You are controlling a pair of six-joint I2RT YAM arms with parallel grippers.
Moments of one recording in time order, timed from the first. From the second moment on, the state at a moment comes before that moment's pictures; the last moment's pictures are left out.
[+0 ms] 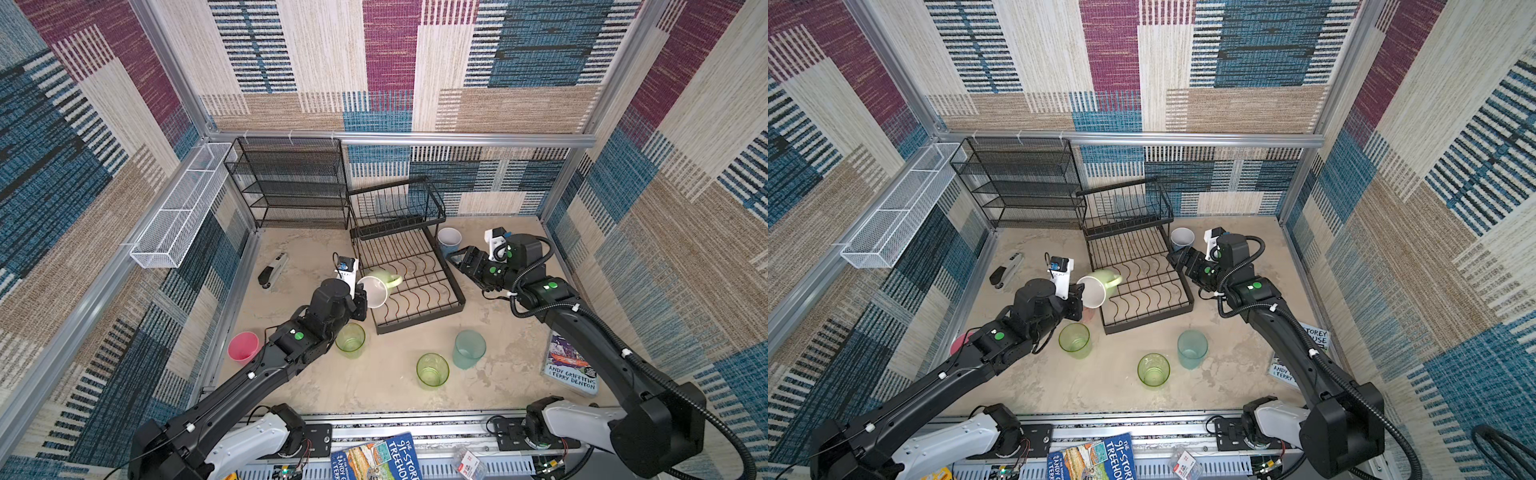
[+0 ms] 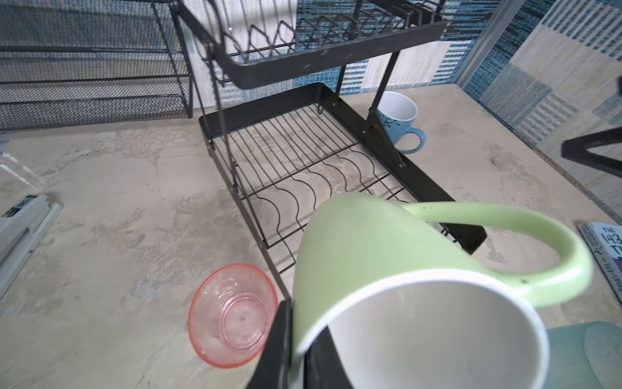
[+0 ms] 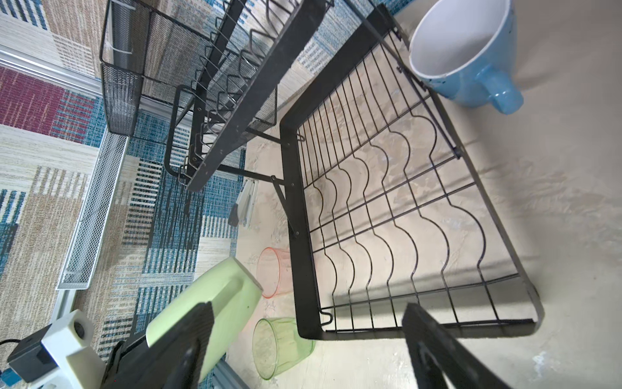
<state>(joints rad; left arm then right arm) -0.70 1.02 0.80 -0.22 -0.30 -0.22 0.30 1.23 1.05 -0.36 -0.42 0.84</state>
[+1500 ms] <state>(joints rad) -0.90 1.45 0.70 0.80 -0.46 0.19 0.30 1.24 1.02 -0.34 -0.74 1.08</state>
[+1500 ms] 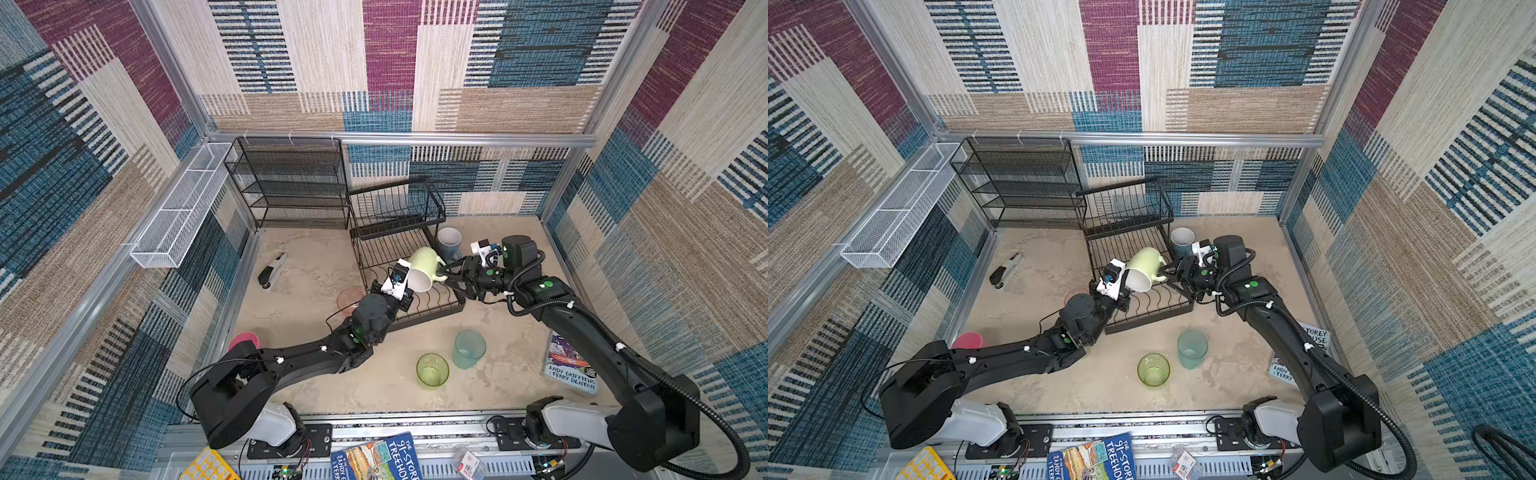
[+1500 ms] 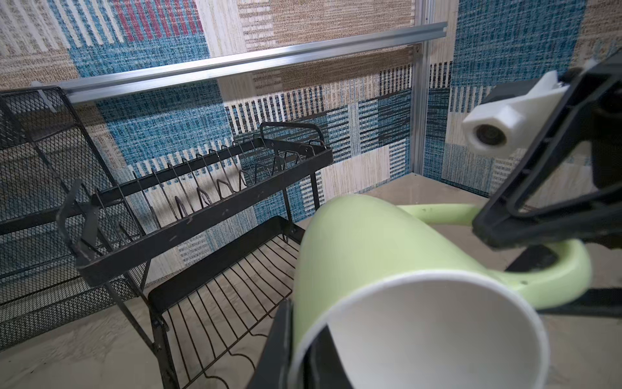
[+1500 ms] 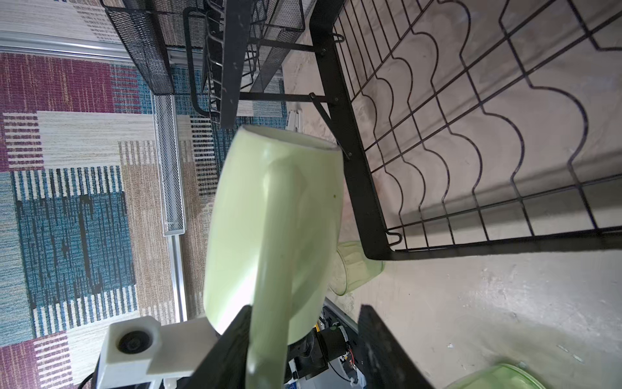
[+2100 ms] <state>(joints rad) -0.92 1.50 0.72 0.82 -0.44 0.19 0.29 1.24 1.00 -0.33 -0.74 1.09</state>
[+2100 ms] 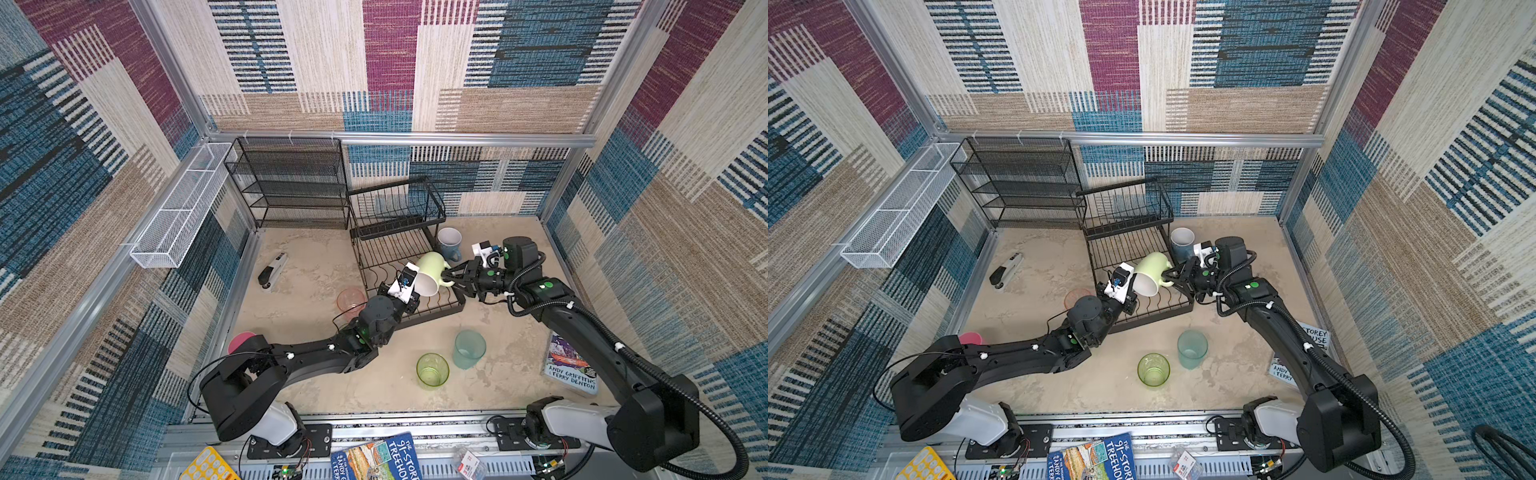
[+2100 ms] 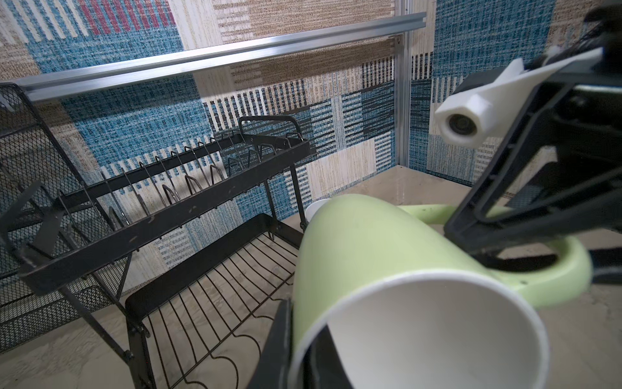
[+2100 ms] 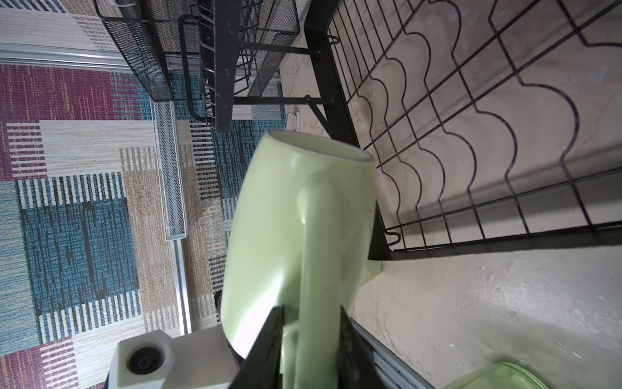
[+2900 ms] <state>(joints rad) -0.95 1.47 0.72 0.86 -0.44 0.21 0.29 1.14 0.94 -0.27 -0.64 1.11</state>
